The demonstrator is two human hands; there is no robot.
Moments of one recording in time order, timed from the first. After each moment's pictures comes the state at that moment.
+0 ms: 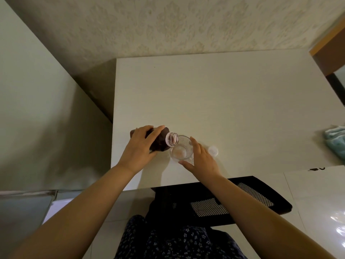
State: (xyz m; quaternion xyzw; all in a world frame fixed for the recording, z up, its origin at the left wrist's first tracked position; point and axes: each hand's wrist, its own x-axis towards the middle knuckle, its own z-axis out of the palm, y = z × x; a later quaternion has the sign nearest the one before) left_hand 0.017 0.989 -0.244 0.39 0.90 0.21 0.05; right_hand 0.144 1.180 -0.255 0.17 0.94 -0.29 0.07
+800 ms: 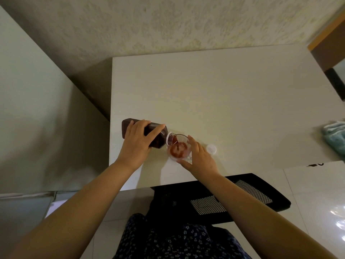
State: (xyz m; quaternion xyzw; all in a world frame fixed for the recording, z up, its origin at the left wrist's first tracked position) left_hand 0.009 0.996 -0.241 0.42 0.90 0.10 -0.03; right_hand 0.144 1.180 -0.250 0.17 0.93 -0.31 0.08
